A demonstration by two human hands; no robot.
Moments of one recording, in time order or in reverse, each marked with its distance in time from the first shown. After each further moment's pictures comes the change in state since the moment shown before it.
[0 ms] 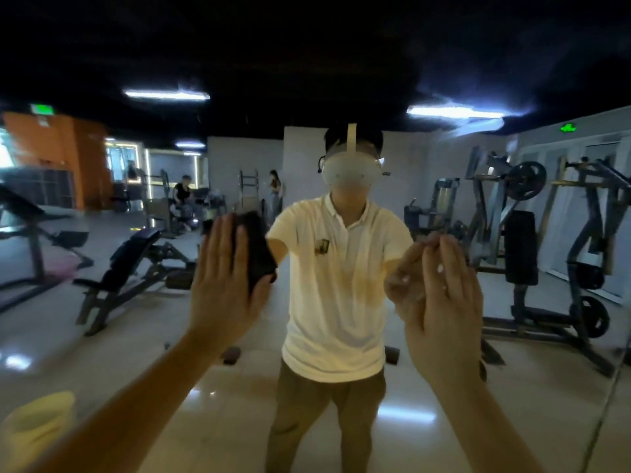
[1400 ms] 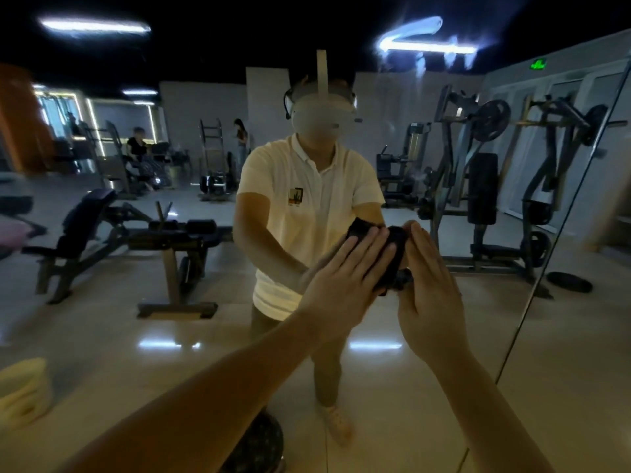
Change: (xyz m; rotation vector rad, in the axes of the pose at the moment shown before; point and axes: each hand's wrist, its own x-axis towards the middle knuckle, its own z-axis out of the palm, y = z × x) left_hand -0.034 0.239 0.060 -0.026 -0.165 0.511; right_hand -0.070 0.079 -0.019 0.200 -0.222 0.077
